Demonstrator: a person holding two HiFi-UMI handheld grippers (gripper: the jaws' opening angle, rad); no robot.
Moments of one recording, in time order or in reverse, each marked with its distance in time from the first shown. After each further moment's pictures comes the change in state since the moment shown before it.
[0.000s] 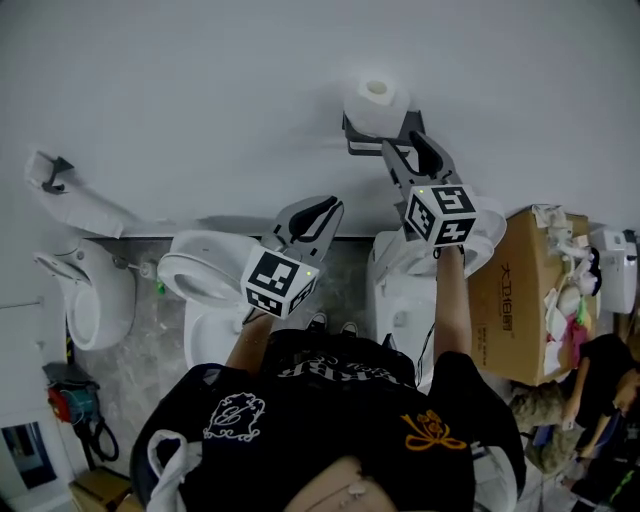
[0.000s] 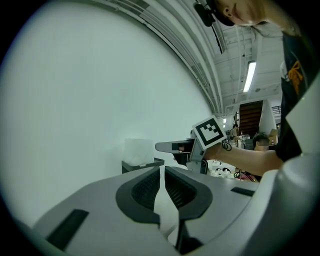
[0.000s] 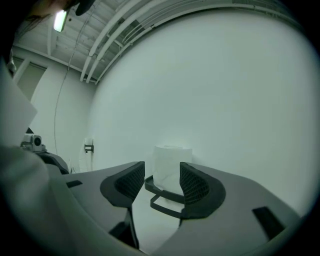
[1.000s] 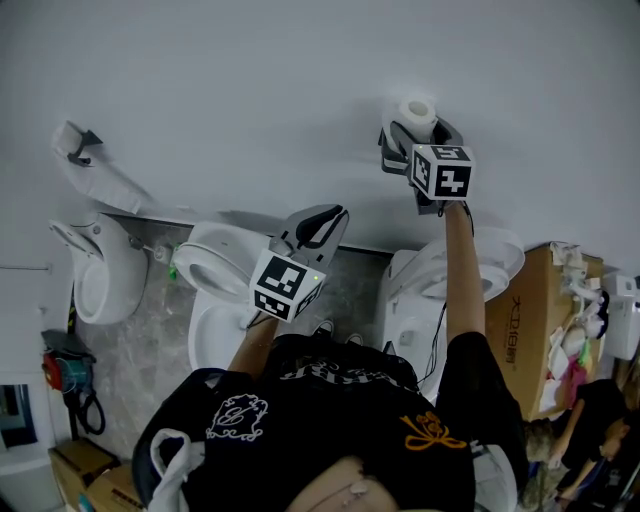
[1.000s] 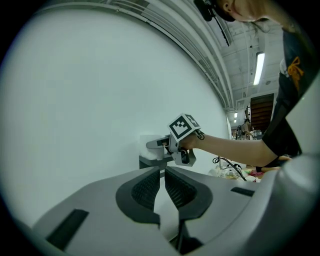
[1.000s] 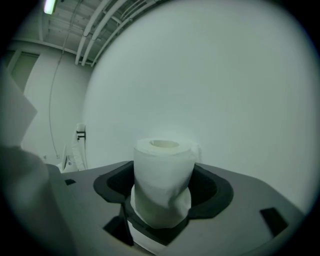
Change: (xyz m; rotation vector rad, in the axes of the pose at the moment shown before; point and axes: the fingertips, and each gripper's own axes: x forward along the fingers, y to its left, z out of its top) left arm -0.020 0.039 -0.013 -0.004 0.050 0.127; right arm 0.113 -0.017 -0.005 -0.059 0.159 -0.015
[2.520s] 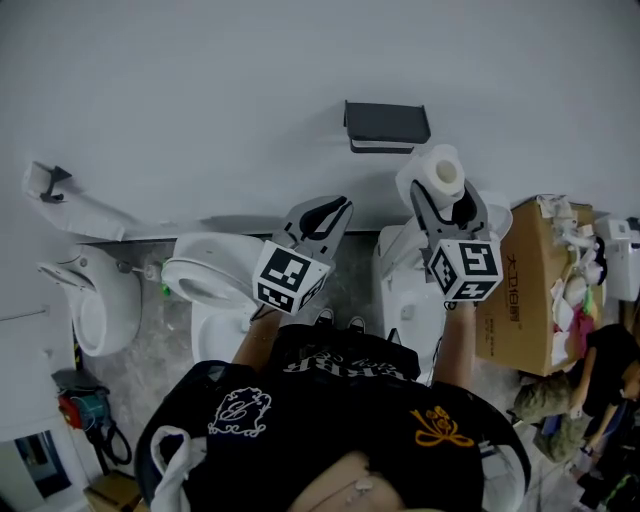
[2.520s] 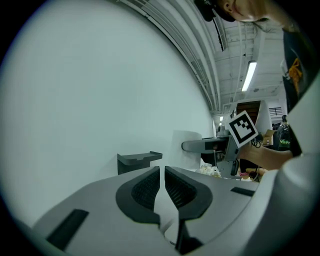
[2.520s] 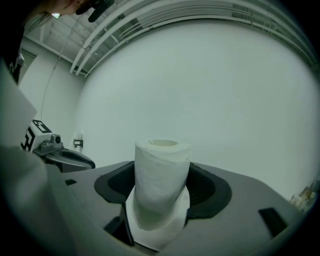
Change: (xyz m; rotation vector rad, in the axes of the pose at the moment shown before) left arm 0.034 -0.040 -0.005 0.000 0.004 -0.177; right arm -0.189 0.006 -0.054 0.079 -0.113 -0.160
